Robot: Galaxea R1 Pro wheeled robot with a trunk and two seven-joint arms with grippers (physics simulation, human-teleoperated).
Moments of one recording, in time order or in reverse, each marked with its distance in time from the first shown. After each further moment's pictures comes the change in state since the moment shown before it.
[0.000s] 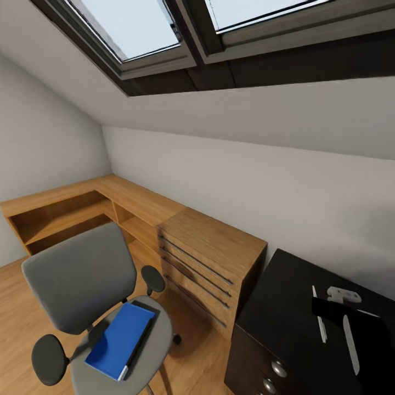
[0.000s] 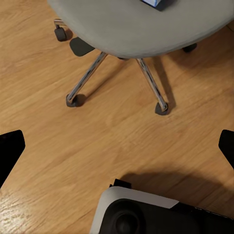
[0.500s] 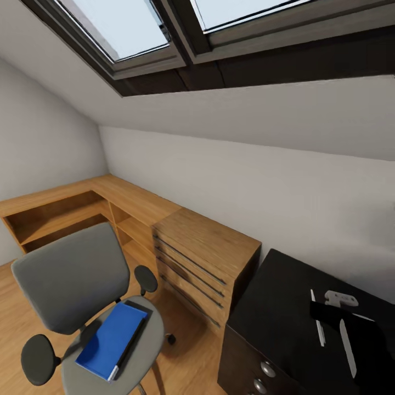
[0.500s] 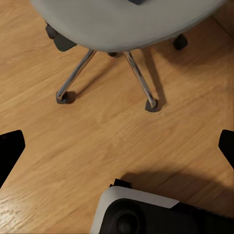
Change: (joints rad) left arm 0.000 0.001 0.000 0.001 0.000 0.000 0.000; right arm -0.001 0.000 0.003 0.072 0.003 -0.064 -0.012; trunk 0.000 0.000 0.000
